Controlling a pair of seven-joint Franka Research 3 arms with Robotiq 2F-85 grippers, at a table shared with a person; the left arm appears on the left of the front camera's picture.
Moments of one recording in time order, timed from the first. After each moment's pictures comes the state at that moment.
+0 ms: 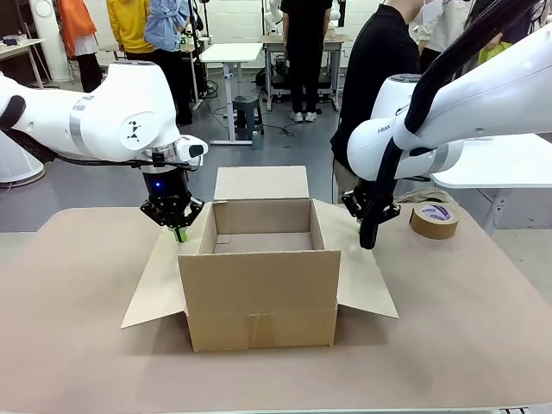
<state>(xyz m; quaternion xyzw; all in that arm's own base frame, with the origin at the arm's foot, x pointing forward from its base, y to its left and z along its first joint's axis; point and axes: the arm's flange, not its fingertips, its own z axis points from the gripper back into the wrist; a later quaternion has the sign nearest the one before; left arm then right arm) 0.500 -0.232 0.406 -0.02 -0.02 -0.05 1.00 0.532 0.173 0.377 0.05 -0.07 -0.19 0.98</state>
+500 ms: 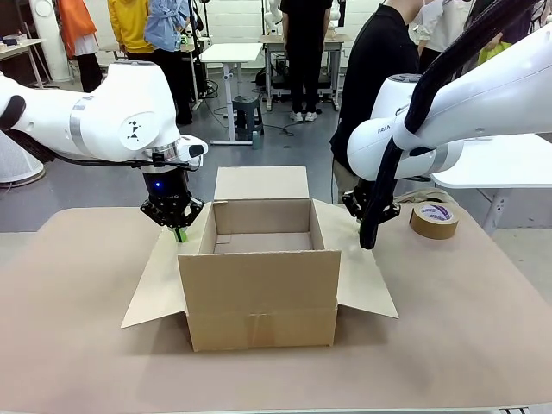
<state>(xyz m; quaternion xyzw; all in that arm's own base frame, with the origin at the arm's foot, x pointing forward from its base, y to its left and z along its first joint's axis) 0.500 -0.232 0.406 -0.02 -0.02 -0.05 1.00 0.532 0.173 0.377 0.05 -0.07 -0.19 0.98</state>
